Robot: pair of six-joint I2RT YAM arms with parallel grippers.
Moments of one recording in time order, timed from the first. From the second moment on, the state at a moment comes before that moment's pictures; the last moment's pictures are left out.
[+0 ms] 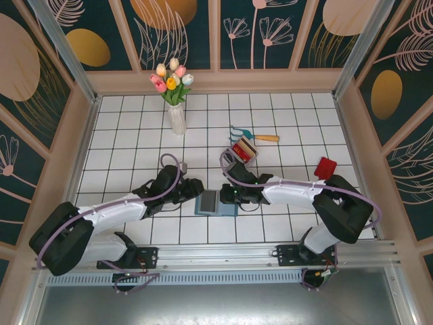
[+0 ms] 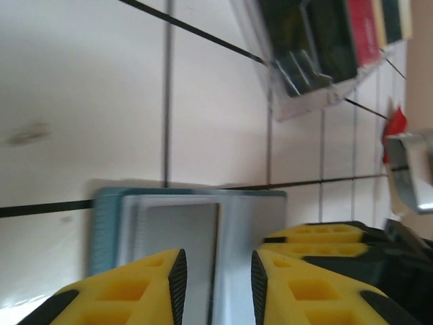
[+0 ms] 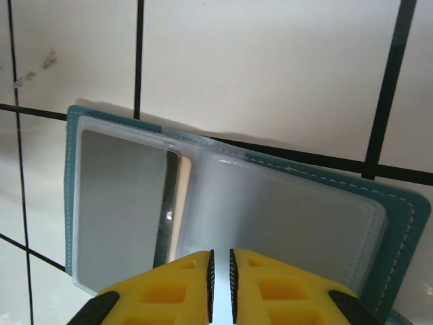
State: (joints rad) left arm -0.73 1.29 0.46 0.13 0.22 -1.04; right arm 0.91 1.53 0.74 -0.25 -0.12 0.83
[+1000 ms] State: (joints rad) left arm -0.77 1.46 0.51 0.14 0.22 -1.05; right arm 0.82 1.44 0.78 -0.41 -0.03 0.64
